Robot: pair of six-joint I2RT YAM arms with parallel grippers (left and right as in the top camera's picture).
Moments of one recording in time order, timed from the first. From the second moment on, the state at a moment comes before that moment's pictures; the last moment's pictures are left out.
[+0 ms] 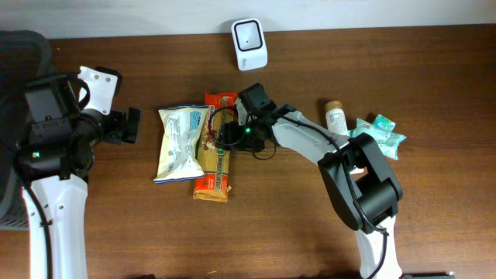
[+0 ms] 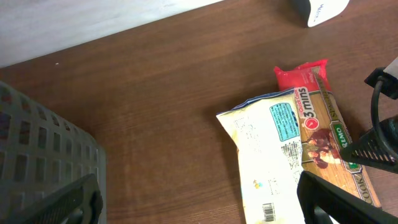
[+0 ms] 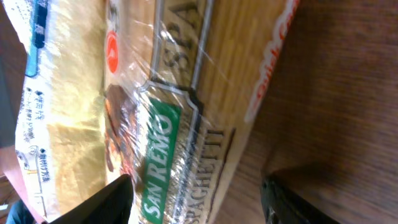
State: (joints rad) left arm 0.20 1.31 1.31 -0.76 0.20 0.40; right arm 0.55 2.17 1.48 -0.43 -0.50 0.55
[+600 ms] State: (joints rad) left arm 0.20 1.31 1.31 -0.76 0.20 0.40; right arm 0.59 2.05 1.39 -0.44 -0.48 0.59
